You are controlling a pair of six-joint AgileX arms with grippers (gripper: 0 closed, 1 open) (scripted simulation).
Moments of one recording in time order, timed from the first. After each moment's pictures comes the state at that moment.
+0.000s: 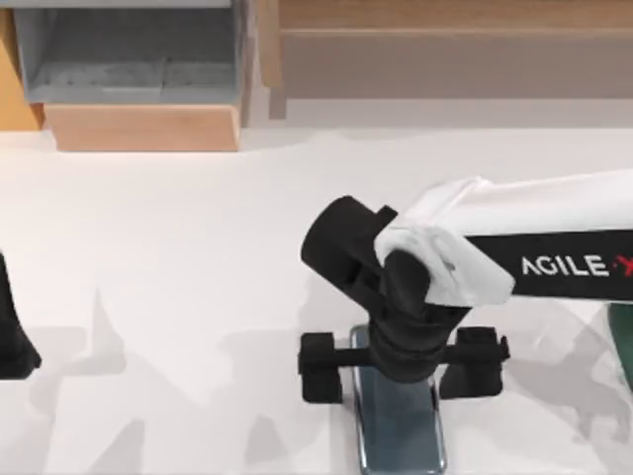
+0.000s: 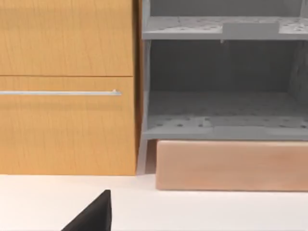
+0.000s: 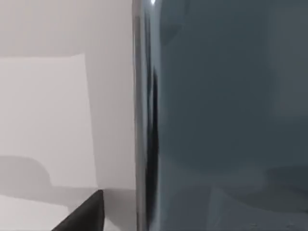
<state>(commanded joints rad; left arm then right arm) 0.00 0.00 0.00 0.00 0.00 0.00 0.83 2.03 1.21 -0.72 0.02 0.80</state>
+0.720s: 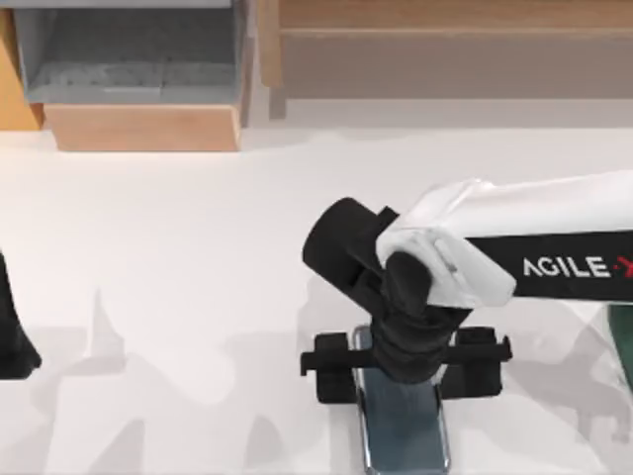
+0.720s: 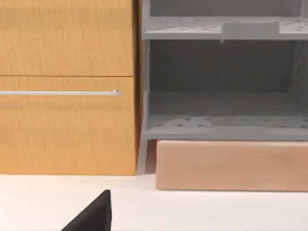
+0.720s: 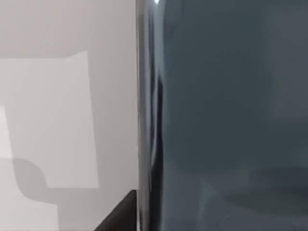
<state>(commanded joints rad) 0.00 0.00 0.00 0.00 0.00 0.00 0.83 2.03 1.20 -0.72 0.02 0.80</state>
